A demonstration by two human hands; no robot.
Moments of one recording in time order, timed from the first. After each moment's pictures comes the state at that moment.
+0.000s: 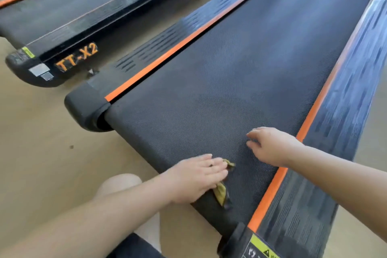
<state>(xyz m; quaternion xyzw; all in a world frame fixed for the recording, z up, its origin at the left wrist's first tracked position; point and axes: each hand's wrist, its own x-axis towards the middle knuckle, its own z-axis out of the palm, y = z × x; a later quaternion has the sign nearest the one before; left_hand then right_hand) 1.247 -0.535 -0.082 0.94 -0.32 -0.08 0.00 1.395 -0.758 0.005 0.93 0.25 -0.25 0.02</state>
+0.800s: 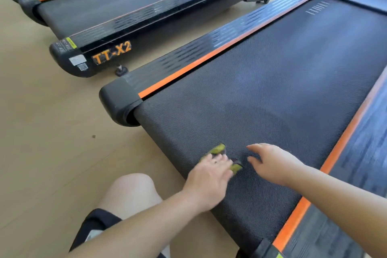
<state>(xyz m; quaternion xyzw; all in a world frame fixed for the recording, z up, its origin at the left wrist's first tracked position) 1.224 -0.534 -0.075 0.96 0.02 -0.01 0.28 1.366 -0.692 -0.002 0.92 0.28 -0.27 -0.02</state>
